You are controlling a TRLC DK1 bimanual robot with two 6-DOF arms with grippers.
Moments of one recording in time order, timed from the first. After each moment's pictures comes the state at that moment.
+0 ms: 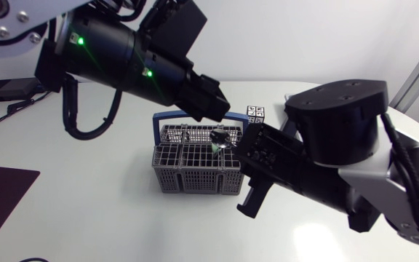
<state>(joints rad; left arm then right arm) -0.74 1.45 1.42 -0.66 0.25 0.04 0.88 1.13 0.72 -0.15 0.26 -0.52</state>
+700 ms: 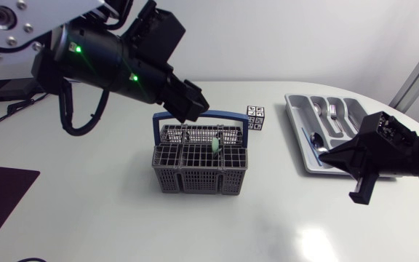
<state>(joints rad) -0.66 1.45 1.36 -0.64 0.16 0.16 -0.14 1.07 0.73 -0.60 -0.55 -0.99</state>
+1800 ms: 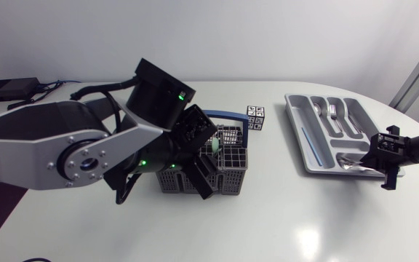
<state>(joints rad) -0.84 1.47 0.98 -0.26 -0.11 0.28 -0.54 1.85 1.05 -0.38 -0.34 -1.68</state>
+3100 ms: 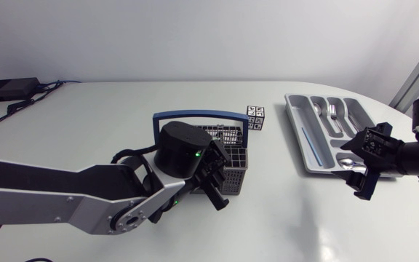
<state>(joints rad) -0.92 1.65 0.78 0.32 -0.31 0.40 -0.28 1.32 0.68 -0.32 -0.38 -1.29</state>
